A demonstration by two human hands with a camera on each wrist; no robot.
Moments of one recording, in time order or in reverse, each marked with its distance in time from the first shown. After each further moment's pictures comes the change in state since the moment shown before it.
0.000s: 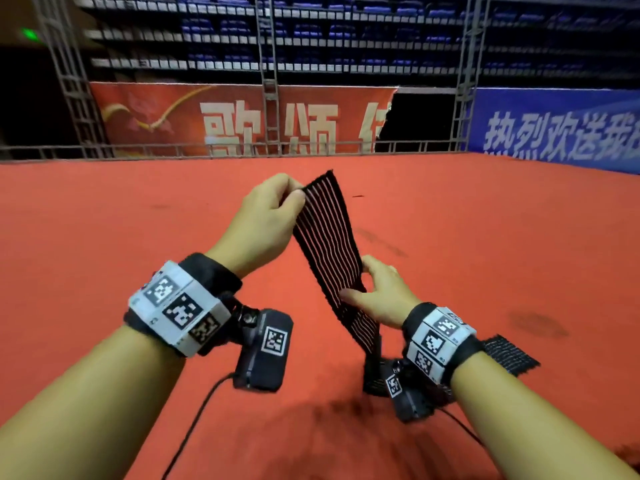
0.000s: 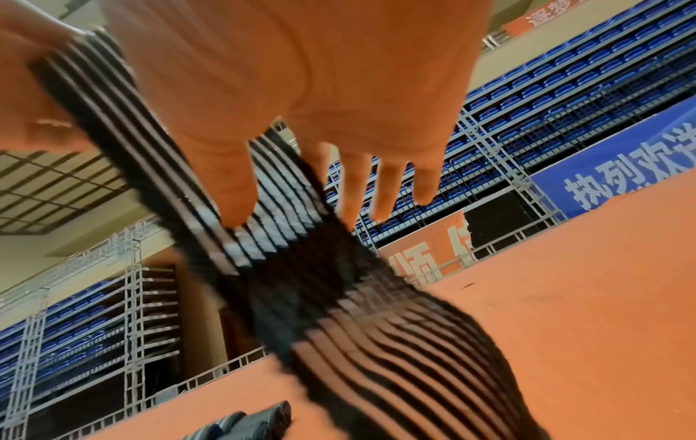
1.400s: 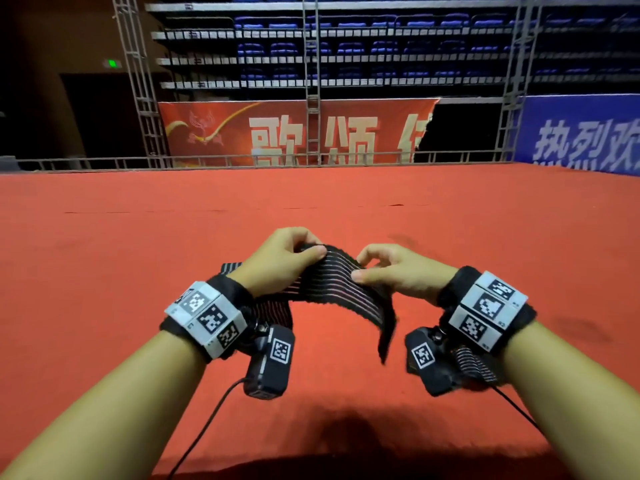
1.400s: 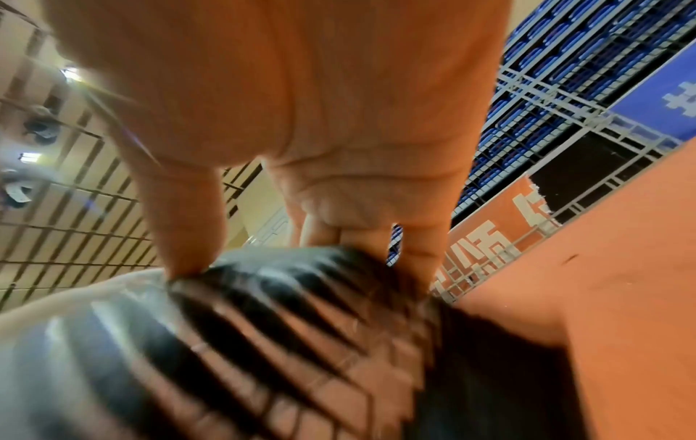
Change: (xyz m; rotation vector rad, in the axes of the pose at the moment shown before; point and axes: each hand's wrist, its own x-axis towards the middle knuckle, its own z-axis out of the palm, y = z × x) left_hand -0.082 -0.012 -0.067 0.036 -0.180 -0.145; right_hand -0.051 -0.112 -0.011 0.339 -0.414 -0.152
